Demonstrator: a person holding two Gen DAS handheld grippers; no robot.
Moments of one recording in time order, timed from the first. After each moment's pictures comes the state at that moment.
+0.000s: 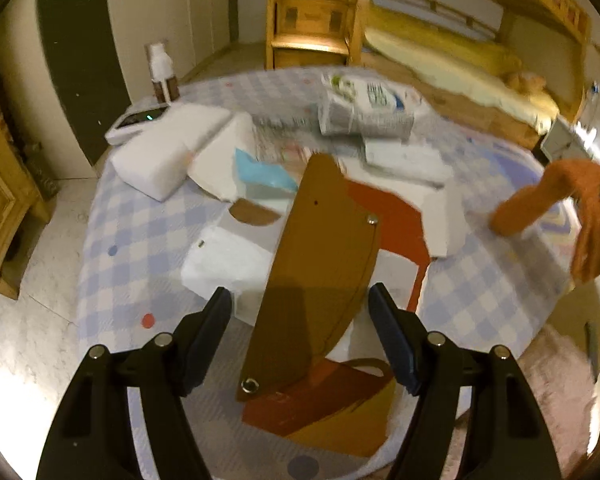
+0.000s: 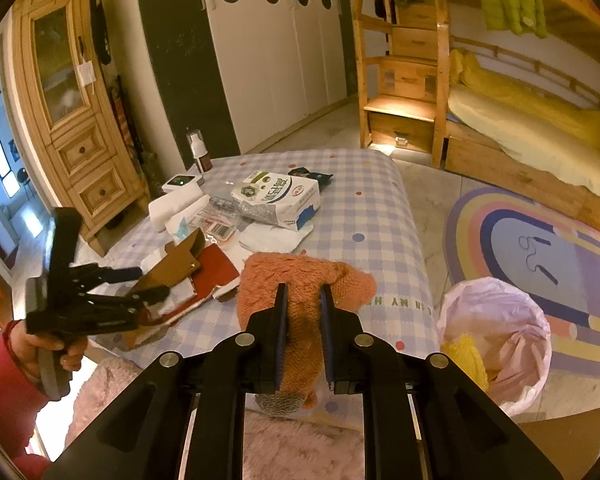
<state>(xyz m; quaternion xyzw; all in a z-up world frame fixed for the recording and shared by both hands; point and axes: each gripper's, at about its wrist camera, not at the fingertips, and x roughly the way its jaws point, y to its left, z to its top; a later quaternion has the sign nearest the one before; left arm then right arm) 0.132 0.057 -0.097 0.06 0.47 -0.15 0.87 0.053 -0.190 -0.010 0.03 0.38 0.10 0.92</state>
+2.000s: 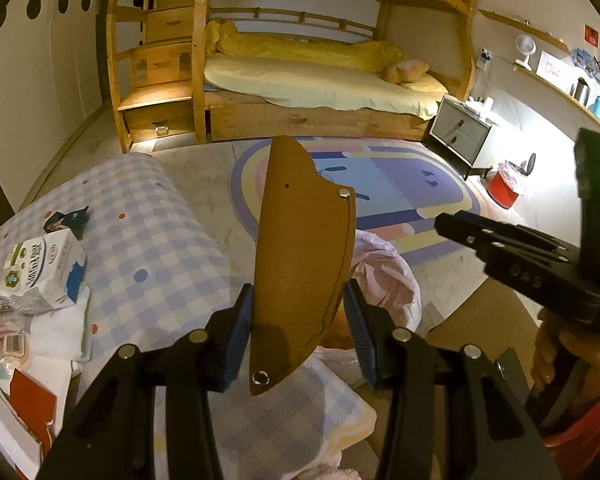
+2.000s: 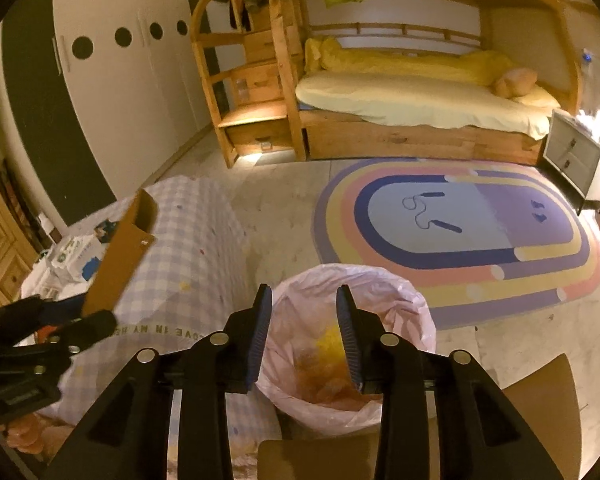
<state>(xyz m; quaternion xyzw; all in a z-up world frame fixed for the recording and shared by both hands) 0.118 -0.221 -0.047 0.08 0.39 -0.35 0.85 0.039 -0.399 -0.039 0.11 0.36 -0.11 0.92</state>
